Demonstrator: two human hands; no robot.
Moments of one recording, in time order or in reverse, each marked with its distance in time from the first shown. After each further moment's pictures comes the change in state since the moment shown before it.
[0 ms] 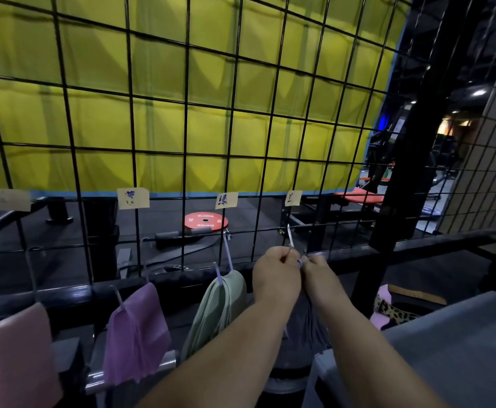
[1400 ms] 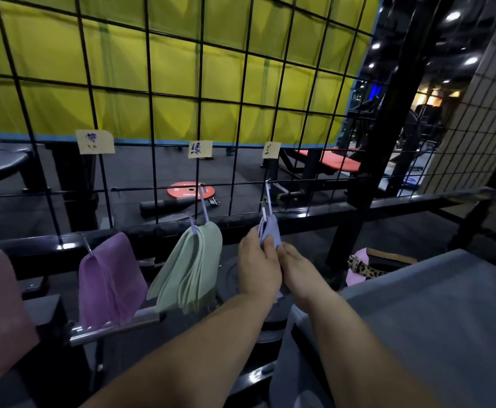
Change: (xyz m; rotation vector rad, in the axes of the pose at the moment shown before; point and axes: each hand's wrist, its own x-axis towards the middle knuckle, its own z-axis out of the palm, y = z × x) left_hand -0.035 -0.060 0.029 0.010 0.094 0.147; right_hand -0.027 0.062 -0.015 0.011 -0.253 0.034
